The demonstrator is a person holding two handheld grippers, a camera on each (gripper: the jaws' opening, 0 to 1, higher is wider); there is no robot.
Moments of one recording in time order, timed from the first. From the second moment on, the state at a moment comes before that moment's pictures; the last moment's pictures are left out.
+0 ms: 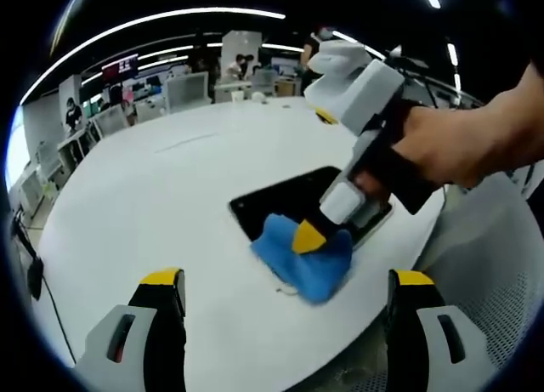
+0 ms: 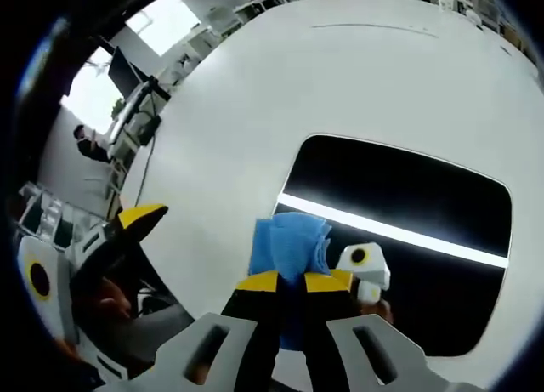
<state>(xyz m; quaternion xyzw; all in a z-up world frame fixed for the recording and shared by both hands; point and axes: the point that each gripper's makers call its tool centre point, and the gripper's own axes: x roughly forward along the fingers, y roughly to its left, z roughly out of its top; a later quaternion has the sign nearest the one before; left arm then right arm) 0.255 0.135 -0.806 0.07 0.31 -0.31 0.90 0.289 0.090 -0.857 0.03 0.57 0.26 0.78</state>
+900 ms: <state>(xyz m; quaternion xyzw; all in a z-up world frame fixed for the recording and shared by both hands) 0.260 0.137 -0.798 0.08 0.29 -0.29 0.91 0.291 0.094 -0.857 0.04 0.55 0.25 0.79</state>
